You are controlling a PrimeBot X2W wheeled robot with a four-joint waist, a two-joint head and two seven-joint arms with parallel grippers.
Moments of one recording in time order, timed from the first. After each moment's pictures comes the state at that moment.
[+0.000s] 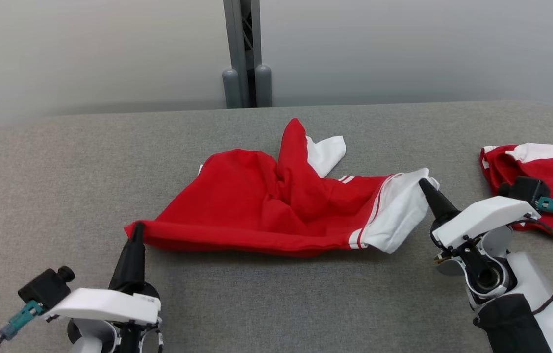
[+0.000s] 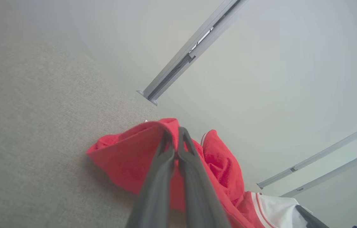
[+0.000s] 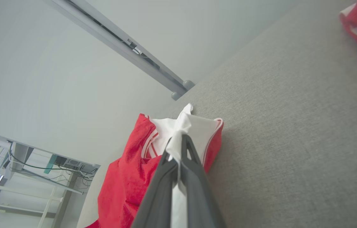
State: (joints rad) left arm -0.13 0.12 -0.18 0.36 -0.97 -0.10 -0.21; right arm -0.51 -0.05 0.10 0.71 0.92 0.13 0.13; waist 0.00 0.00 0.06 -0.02
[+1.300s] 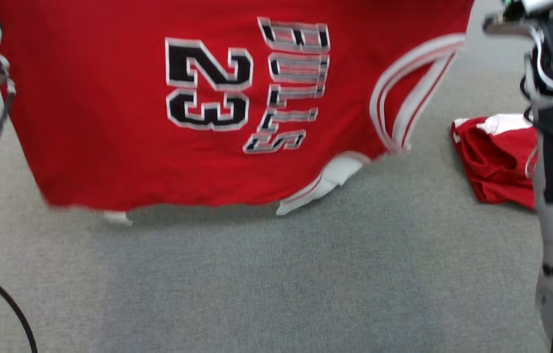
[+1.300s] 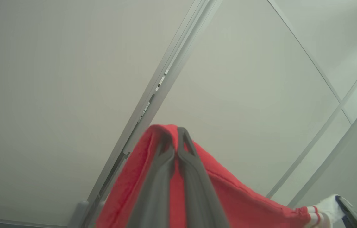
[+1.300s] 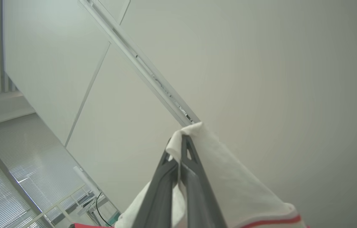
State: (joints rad) left arm -0.83 0.39 -0.10 0.12 -1.07 0.19 0.25; right arm -1.07 -0.05 0.03 0.49 1.03 0.13 0.21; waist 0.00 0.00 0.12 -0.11
